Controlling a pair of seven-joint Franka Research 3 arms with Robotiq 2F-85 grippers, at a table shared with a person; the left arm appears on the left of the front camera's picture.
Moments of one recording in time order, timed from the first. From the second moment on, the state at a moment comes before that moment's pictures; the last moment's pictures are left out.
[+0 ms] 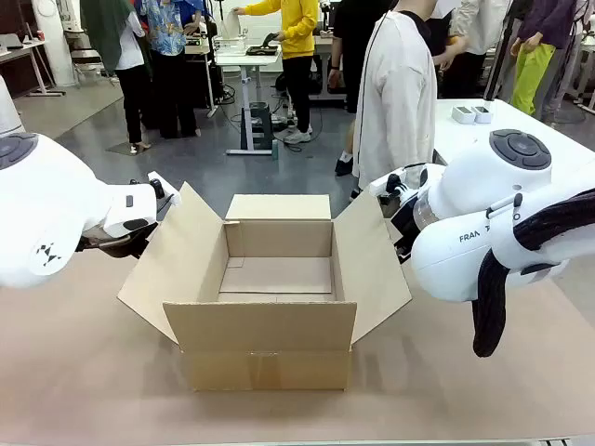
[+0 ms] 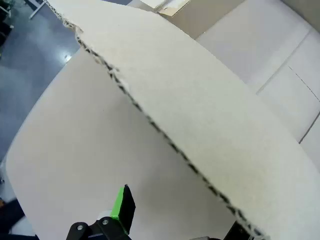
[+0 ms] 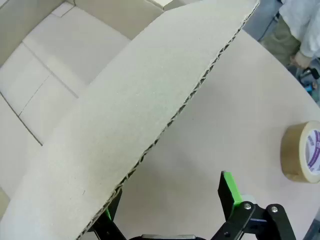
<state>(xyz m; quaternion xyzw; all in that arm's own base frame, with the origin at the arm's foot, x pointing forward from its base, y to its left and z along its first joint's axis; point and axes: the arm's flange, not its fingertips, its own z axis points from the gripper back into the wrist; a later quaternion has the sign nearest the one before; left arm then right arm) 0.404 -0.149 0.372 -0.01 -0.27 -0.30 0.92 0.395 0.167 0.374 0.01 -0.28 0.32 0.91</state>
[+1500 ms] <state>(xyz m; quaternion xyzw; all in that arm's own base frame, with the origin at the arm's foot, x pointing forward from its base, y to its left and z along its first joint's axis) 0.403 -0.132 0.390 -0.01 -0.26 -0.30 0.92 0.394 0.153 0.398 0.01 -0.28 0.32 0.91</state>
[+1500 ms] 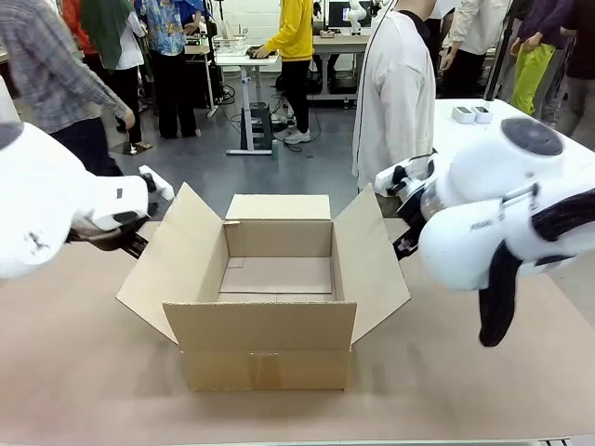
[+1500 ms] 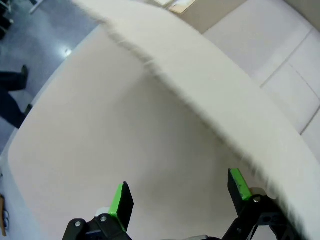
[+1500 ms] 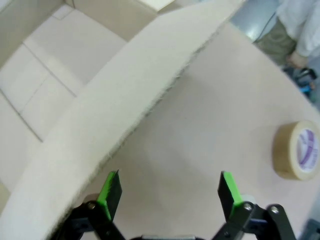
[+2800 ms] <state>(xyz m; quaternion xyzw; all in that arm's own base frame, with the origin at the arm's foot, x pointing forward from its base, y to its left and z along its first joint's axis) 0.306 -0.070 0.608 0.02 -0.25 -0.38 0.89 0.254 0.128 0.609 -0.08 -0.27 0.29 0.91</state>
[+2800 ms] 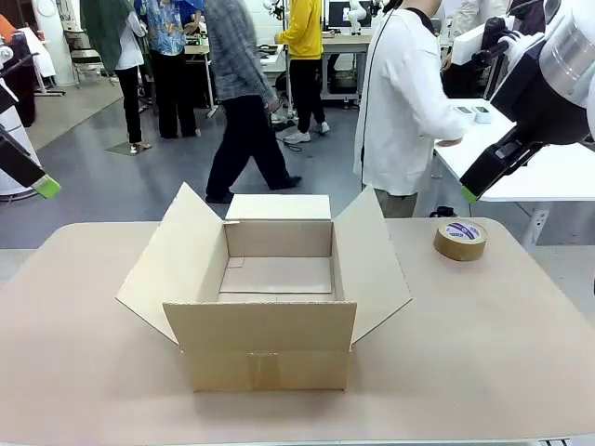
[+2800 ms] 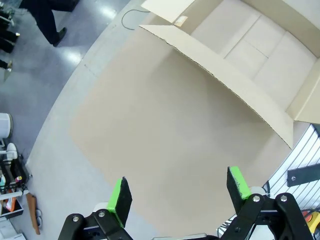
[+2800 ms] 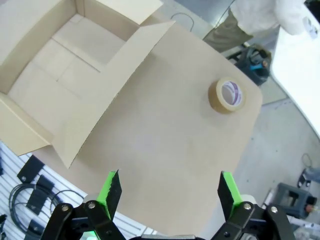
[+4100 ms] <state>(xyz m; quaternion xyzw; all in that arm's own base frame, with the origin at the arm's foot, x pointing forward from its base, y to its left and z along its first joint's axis) 0.319 0.093 0.592 -0.35 -0.44 -0.51 0.65 0.307 -0.091 0.598 0.41 -0.34 0.45 0.71</state>
